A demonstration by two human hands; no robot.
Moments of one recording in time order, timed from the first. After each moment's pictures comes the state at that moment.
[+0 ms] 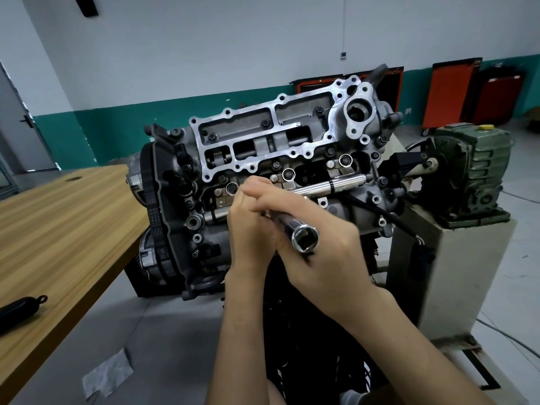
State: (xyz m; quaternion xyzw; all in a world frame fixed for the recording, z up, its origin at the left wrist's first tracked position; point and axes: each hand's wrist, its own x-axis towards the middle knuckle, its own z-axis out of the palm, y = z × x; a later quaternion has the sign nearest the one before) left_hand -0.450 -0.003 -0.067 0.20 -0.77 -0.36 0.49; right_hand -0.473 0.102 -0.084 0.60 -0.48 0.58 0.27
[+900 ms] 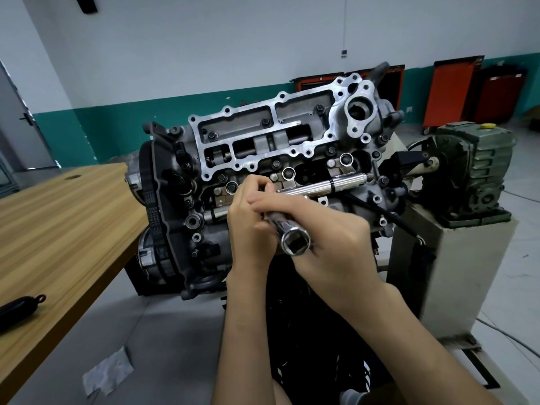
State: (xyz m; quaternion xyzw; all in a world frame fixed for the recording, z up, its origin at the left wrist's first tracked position) left_hand -0.462 -0.017 -0.082 0.22 -0.77 -0.30 0.52; right_hand -0.477 0.104 -0.080 0.60 -0.50 0.55 0.30
